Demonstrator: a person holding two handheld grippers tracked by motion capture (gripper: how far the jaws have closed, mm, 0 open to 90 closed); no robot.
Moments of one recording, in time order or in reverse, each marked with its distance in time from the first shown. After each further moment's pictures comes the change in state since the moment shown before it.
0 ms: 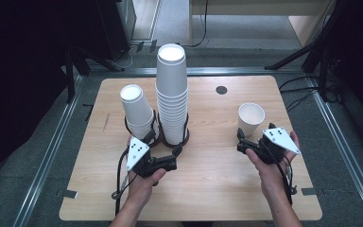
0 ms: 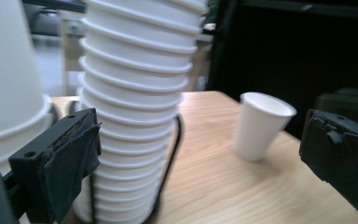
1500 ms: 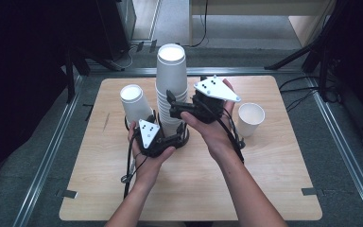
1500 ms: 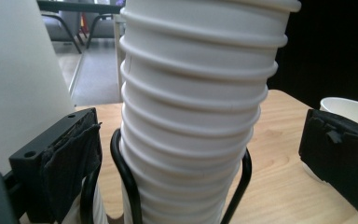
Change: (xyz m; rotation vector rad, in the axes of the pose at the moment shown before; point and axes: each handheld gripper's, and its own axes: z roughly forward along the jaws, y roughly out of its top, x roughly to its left) left arm 0.004 0.017 0.052 0.017 0.204 0.076; right arm 0.150 0.135 0.033 -0.134 0.380 -0.044
